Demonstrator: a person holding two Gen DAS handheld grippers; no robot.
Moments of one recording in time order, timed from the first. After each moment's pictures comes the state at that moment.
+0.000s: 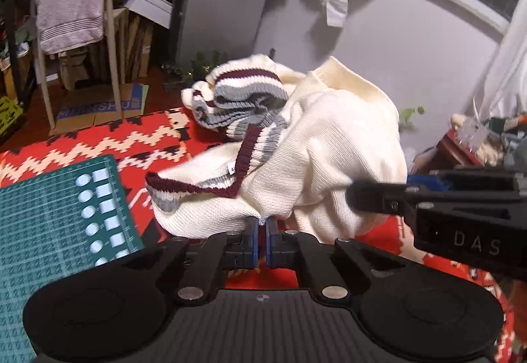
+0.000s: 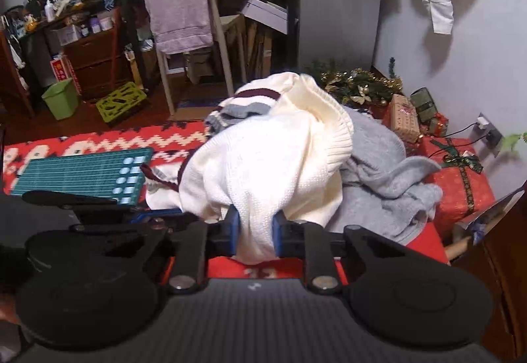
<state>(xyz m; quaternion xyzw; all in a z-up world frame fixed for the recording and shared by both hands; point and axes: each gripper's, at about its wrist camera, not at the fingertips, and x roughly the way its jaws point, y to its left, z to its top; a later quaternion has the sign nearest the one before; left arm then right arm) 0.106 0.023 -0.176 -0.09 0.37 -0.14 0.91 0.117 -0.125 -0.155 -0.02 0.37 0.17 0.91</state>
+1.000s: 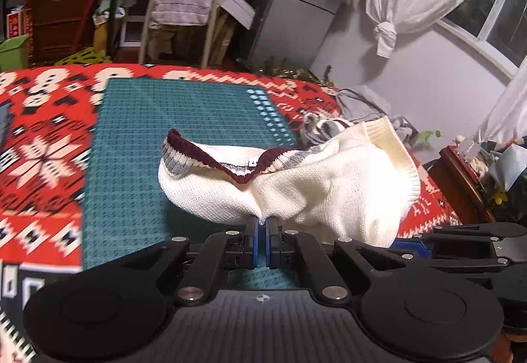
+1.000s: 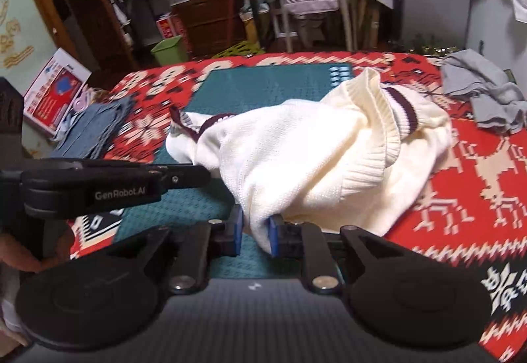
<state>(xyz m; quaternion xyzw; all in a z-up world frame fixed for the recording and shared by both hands) -0.159 0.149 -0.141 -0.15 0.37 -0.04 0.92 -0.169 -0.019 -0.130 -0.03 0.41 0.33 0.85</state>
